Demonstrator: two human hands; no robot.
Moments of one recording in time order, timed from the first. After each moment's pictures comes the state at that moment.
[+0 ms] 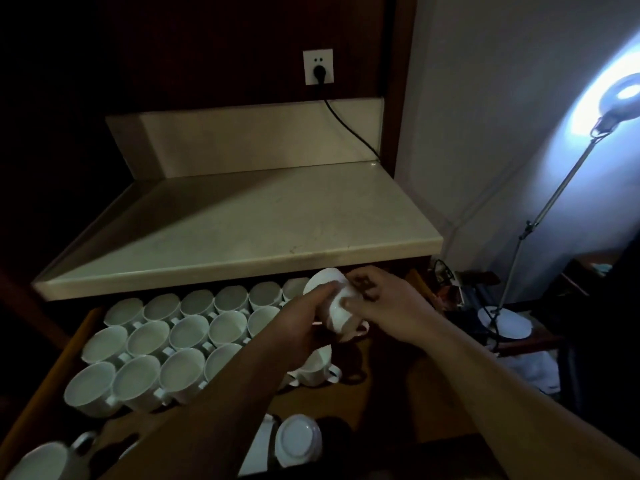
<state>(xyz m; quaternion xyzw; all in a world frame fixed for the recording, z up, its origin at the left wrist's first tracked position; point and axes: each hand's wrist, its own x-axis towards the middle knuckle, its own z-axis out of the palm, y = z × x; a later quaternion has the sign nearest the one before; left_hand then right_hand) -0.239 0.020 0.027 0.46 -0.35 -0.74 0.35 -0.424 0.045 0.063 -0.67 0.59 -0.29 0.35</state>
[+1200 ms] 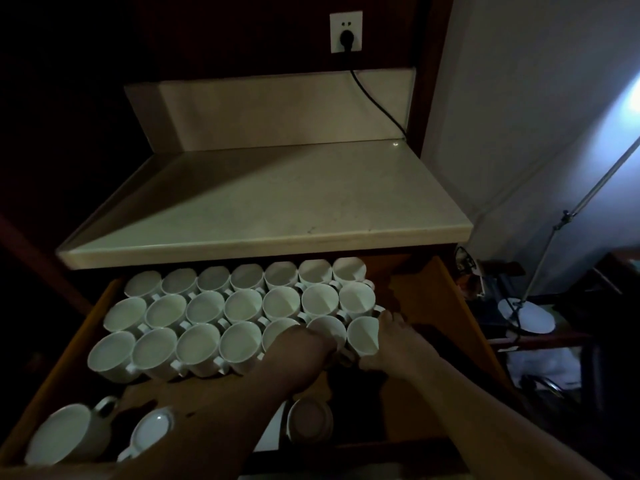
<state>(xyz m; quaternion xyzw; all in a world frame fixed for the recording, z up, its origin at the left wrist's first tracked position) -0.198 0.034 -0.060 0.45 -0.89 0.00 -0.03 -0.413 0.038 -0.063 -0.69 0.68 -0.02 0.24</state>
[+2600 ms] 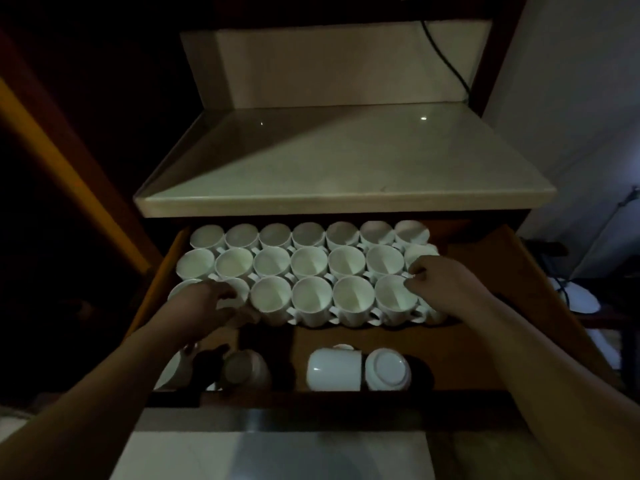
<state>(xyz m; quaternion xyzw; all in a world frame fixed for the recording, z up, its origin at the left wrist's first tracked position) 0.084 0.062 -0.030 0.68 -0.72 -0.13 0.04 -0.331 0.036 -0.003 -0.66 0.71 -0.08 0.22</state>
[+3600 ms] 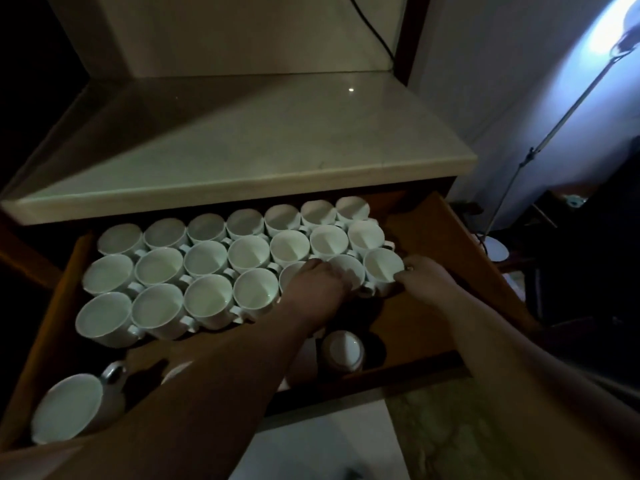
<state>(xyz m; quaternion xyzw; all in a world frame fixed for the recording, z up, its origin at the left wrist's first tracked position) -0.169 0.036 -0.050 0.38 -0.92 0.07 -0.04 -0.389 0.053 -0.050 -0.48 0.80 -0.14 0.33</state>
